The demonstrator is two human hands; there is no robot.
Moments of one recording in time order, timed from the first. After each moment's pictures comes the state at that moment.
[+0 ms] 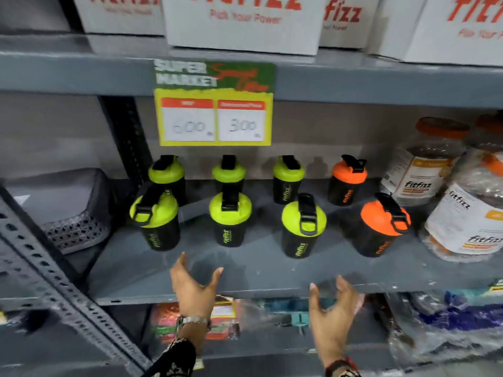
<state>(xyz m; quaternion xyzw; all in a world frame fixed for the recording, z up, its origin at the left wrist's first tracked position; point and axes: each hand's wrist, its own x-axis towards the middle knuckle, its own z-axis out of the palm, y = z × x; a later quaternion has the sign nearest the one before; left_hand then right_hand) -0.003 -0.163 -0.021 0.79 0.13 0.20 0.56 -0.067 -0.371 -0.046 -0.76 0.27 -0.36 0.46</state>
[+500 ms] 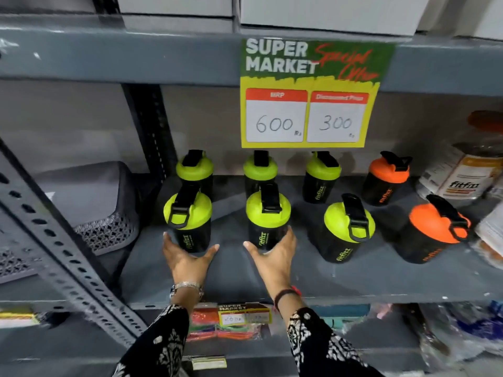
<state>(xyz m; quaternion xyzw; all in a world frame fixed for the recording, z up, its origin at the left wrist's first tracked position) 0.066 -0.083 -0.012 0.78 0.20 0.18 0.57 0.054 -0.232 -0.010 -0.80 0.19 -0.18 0.54</state>
